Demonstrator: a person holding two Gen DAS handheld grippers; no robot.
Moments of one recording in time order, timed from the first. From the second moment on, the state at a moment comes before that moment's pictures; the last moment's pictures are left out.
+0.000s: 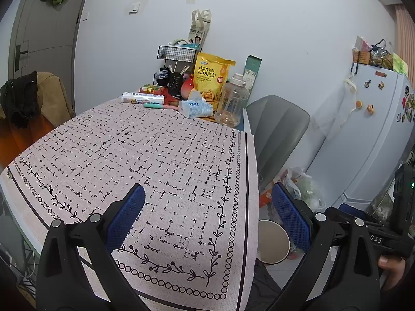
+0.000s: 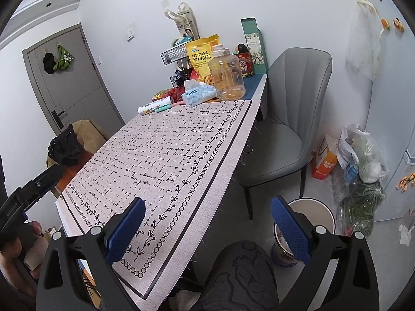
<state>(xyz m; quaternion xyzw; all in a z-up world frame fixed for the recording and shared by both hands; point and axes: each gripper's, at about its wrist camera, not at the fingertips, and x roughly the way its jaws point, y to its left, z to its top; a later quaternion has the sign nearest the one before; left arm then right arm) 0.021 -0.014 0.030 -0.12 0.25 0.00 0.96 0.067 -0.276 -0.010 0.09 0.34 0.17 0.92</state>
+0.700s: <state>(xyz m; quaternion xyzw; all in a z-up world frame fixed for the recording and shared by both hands) 0.024 -0.015 0.021 -0.12 0.26 0.00 0.96 0.071 -0.285 -0.023 0.10 0.35 0.15 0.92</state>
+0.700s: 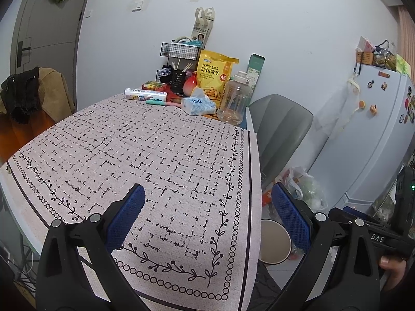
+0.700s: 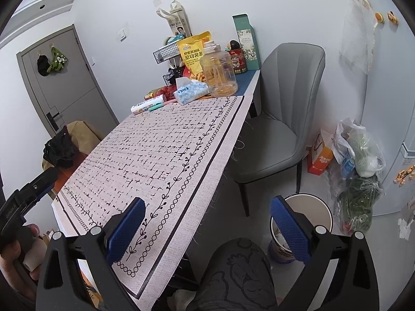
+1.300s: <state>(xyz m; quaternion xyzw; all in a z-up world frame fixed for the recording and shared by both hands) 0.025 -0.022 0.021 -0.12 0.26 0.00 0.96 0.069 -0.288 -0.024 0.10 0.34 0.15 0.92</state>
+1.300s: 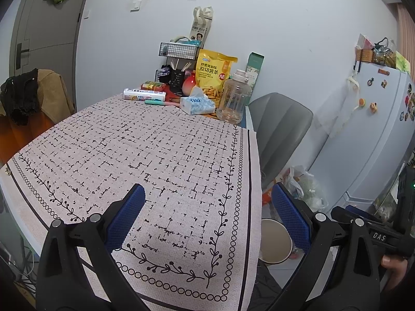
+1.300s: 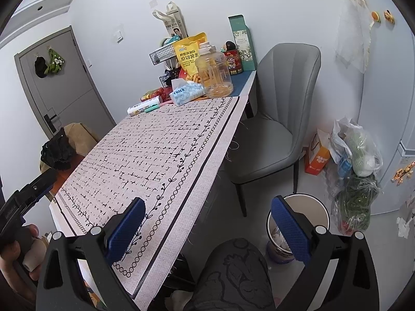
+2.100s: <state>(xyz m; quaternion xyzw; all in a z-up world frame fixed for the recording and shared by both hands) 0.022 -0.024 0.024 -0.10 0.25 0.01 0.96 0.061 -0.282 -0.019 0.09 0.33 0.15 0.93</state>
